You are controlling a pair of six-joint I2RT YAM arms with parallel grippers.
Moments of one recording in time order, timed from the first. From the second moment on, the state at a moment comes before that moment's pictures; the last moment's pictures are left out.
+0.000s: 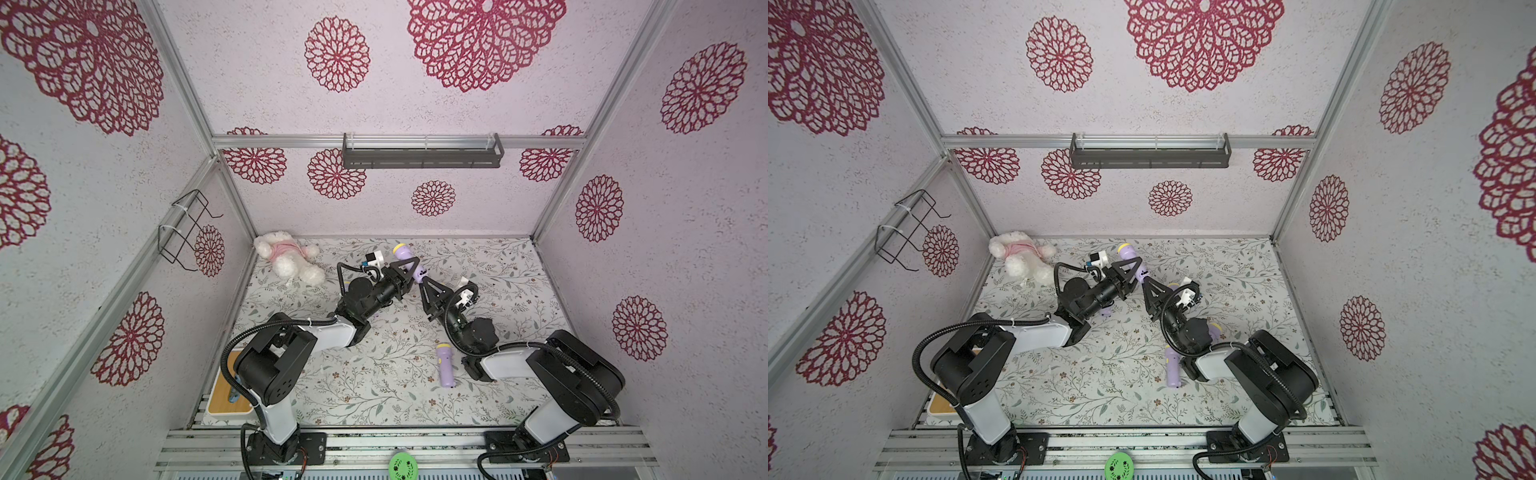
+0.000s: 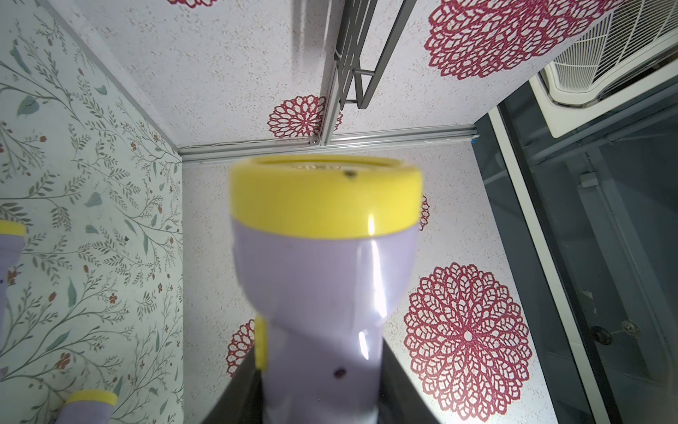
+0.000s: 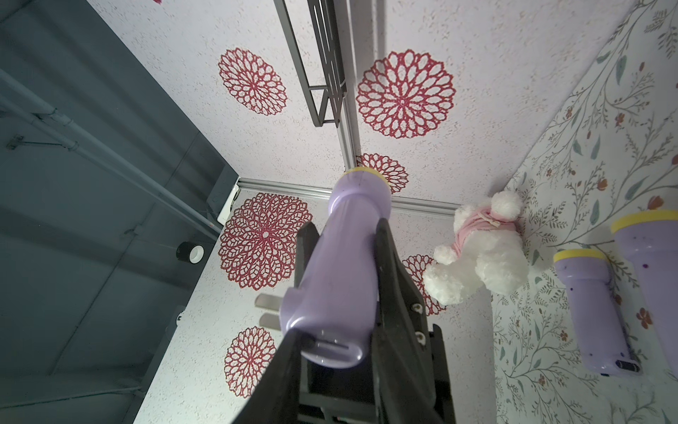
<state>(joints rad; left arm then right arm) -0.64 1.79 0.91 1.10 0.23 -1.58 0.71 1.60 0.48 1.49 0.06 1.59</state>
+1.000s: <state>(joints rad) -0.64 1.78 0.91 1.07 0.20 -1.57 0.71 1.65 0.48 1.51 0.07 1.63</state>
